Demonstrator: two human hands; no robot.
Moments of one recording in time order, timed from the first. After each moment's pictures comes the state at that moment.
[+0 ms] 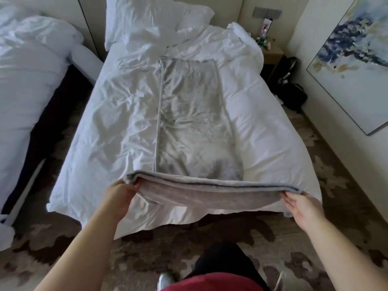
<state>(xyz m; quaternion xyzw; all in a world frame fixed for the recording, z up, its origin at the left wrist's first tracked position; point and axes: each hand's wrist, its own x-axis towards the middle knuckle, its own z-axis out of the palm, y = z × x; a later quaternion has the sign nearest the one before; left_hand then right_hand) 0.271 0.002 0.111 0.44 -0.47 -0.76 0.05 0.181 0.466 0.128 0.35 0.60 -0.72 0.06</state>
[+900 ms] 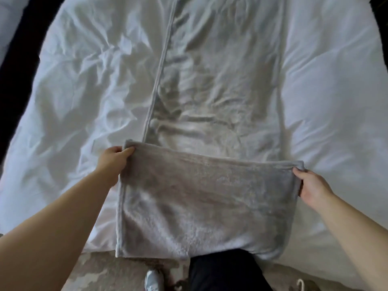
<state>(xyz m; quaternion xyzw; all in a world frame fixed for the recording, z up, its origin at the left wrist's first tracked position) -0.056 -0.083 -0.062 0.56 -0.66 -0.50 -0.03 -0.224 0.386 -0.073 0.37 0.67 -0.58 0.28</state>
